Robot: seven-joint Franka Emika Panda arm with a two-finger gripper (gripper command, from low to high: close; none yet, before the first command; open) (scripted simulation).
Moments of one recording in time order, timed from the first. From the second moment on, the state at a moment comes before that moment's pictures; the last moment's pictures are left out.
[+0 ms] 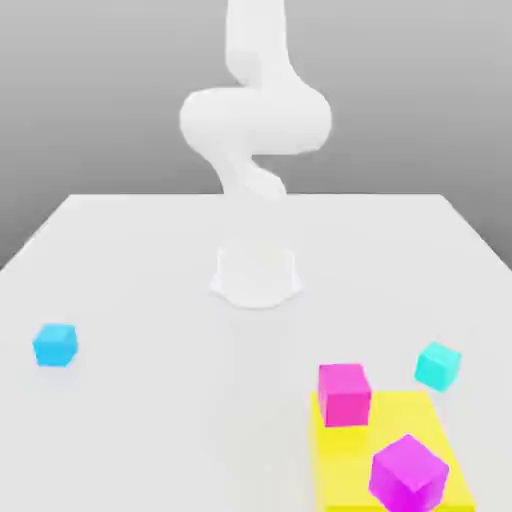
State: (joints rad) arm 0.05 -0.71 0.03 -2.35 0.02 2.35 0.78
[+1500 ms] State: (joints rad) arm 0.47 0.02 0.22 -2.74 -0.04 2.77 0.69
